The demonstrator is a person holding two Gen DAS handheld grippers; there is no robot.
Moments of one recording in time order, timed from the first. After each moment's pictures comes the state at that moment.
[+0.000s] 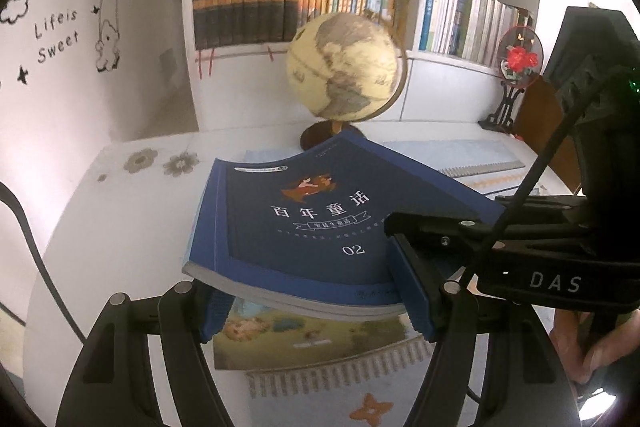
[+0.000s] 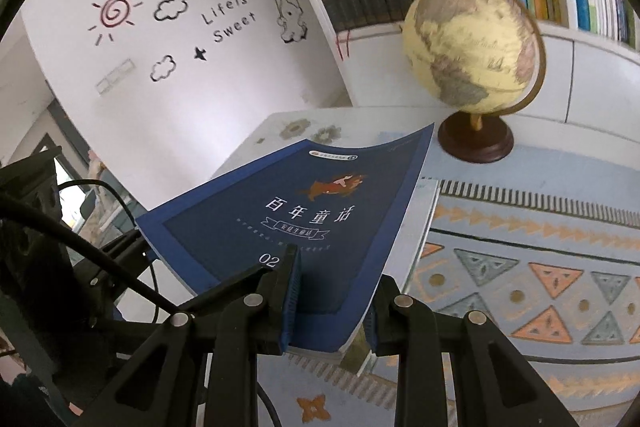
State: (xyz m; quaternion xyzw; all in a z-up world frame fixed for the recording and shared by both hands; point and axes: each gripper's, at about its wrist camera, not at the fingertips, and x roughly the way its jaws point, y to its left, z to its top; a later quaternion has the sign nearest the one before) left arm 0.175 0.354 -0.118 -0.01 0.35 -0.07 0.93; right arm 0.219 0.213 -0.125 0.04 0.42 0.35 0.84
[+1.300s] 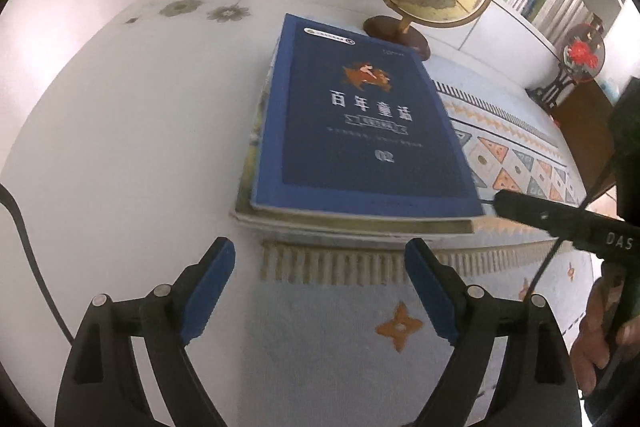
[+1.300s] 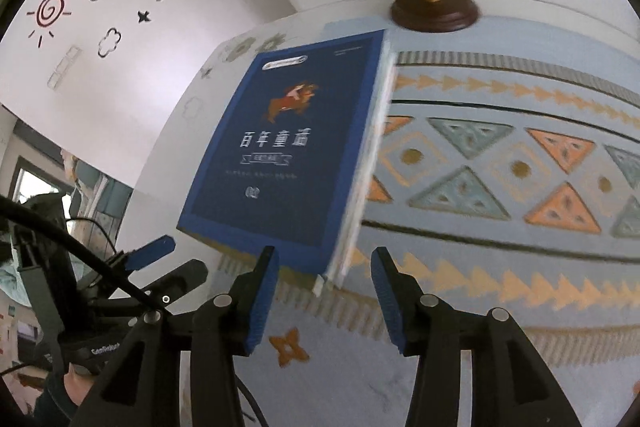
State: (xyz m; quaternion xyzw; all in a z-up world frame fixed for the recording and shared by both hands) left arm 0.134 0.392 -0.196 -0.13 0.49 0.00 0.86; right arm 0.209 0.175 -0.202 0.07 0.55 0.29 0.78
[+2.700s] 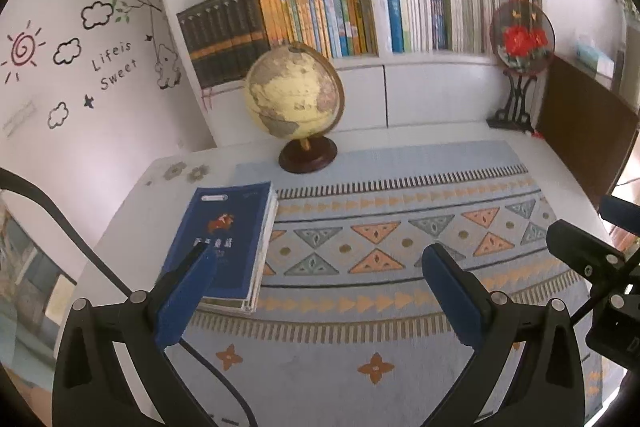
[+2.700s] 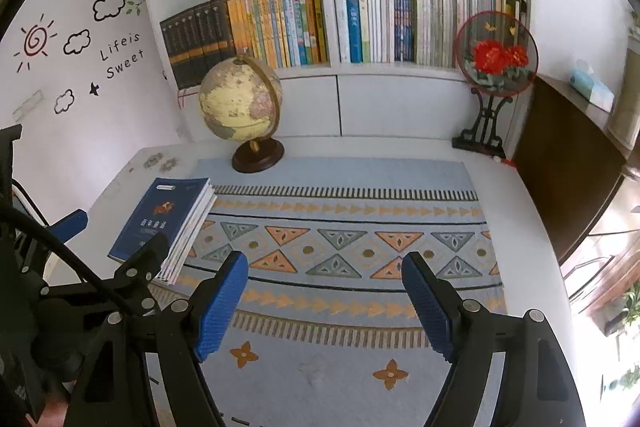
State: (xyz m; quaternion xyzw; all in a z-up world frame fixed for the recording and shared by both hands) left arm 0.123 0.093 -0.051 0.06 0.36 0.10 0.93; right arm 0.133 -0.075 -0.044 0.00 0.38 0.13 0.92
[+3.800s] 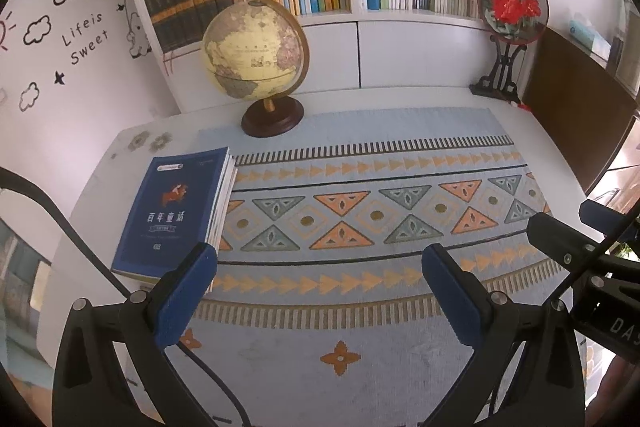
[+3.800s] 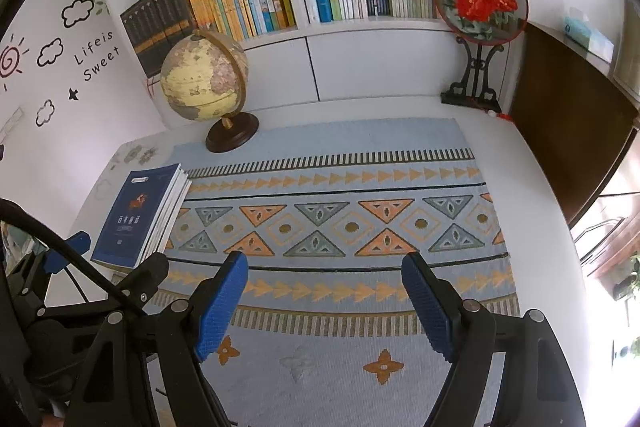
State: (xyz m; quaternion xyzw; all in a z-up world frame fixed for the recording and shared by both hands) left arm 0.153 0.071 -0.084 0.04 0.42 0.07 0.90; right arm 0.171 -0.103 -0.081 0.03 0.44 0.12 0.89
